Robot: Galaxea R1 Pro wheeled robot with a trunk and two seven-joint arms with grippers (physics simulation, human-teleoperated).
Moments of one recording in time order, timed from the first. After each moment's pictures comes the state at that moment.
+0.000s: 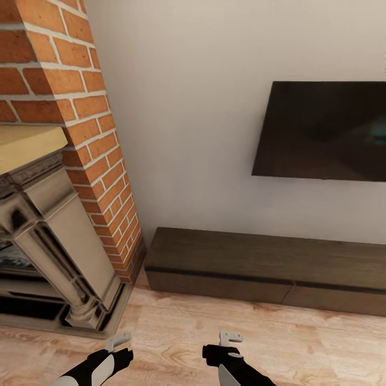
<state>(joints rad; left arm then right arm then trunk) -0.57 0.07 -0.45 -0.17 0.80 0.18 0.16 -0.50 0.16 0.63 -0.36 -0.70 0.09 -0.30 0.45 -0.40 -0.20</state>
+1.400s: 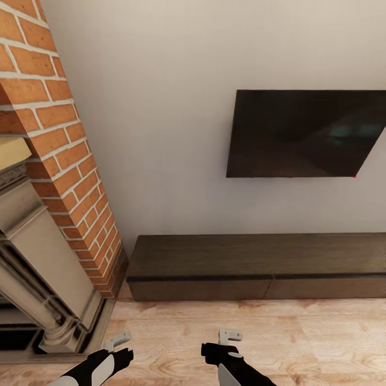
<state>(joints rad) -0.57 0.07 -0.45 -0.17 0.80 0.18 0.16 -0.50 0.16 0.62 -0.36 -0.70 0.06 -0.28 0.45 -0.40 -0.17</state>
